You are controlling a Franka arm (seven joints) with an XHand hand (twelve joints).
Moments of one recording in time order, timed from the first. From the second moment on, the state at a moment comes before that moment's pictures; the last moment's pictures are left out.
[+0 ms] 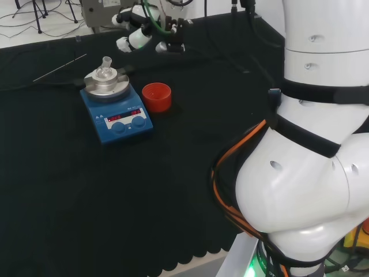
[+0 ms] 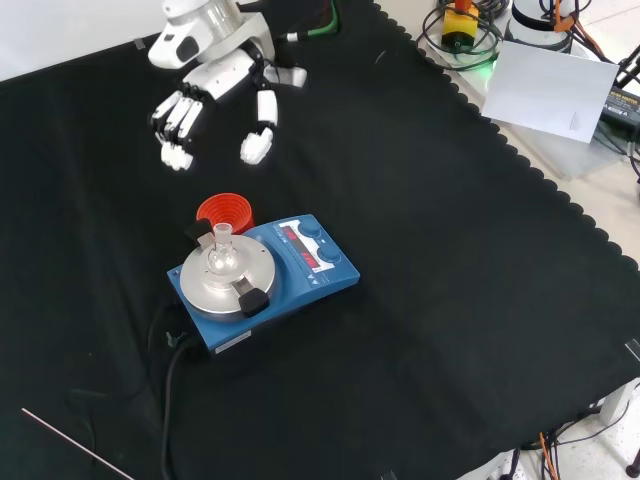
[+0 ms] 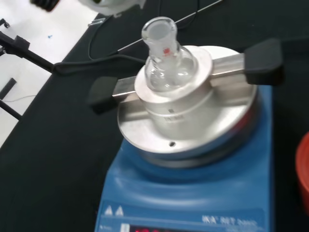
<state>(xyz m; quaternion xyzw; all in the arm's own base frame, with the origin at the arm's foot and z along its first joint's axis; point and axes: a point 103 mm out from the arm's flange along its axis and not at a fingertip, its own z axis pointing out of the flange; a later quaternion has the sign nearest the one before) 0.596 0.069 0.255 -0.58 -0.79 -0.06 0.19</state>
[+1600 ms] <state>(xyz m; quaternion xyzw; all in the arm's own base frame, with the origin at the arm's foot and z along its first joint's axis) 0.471 0.056 0.201 -0.60 -0.77 0.15 0.13</state>
